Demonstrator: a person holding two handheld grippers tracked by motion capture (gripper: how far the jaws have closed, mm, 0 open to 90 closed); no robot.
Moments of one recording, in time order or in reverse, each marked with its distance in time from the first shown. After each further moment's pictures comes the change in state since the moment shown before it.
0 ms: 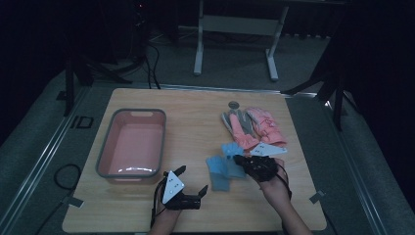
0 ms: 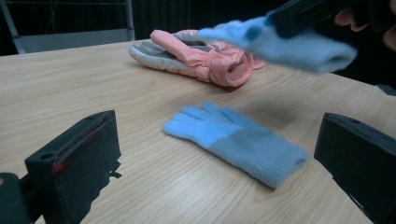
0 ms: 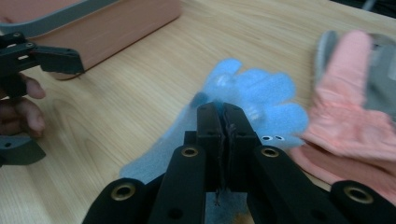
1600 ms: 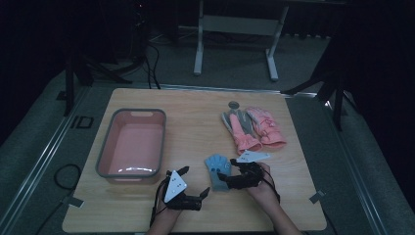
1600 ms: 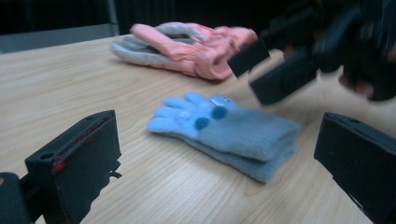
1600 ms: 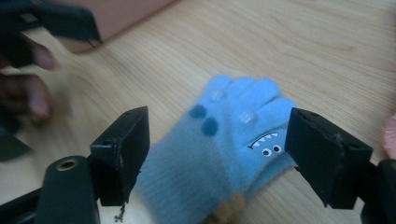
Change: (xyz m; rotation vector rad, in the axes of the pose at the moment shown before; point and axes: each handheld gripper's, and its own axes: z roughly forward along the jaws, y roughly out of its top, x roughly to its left) left arm -0.002 0.004 0.006 0.048 -0.080 0.099; right arm 0.007 -0.028 0.041 0.037 0.132 0.033
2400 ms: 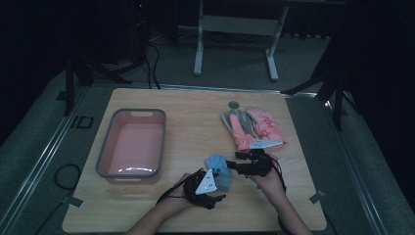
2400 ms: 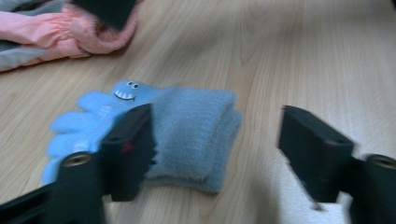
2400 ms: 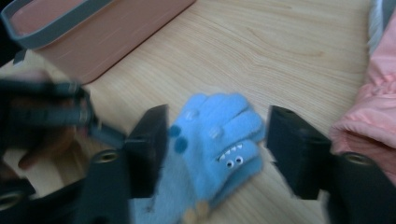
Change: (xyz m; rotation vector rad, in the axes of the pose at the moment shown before) left arm -0.014 0.026 0.056 0.298 -0.317 0.341; right arm -0.036 0.018 -0.012 0.002 0.054 0.122
